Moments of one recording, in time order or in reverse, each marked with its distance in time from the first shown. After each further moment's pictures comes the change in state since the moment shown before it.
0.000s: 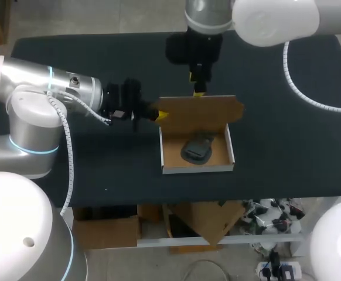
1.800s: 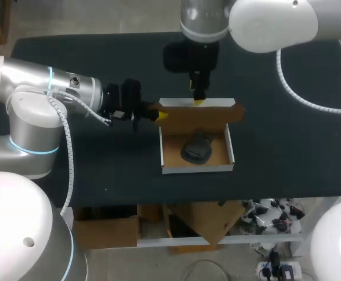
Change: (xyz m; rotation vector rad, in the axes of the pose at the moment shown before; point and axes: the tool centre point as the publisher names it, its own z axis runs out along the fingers) left arm 0.001 0.000 0.000 0.000 0.000 0.000; right arm 0.020 0.002 0.007 0.039 0.016 0.029
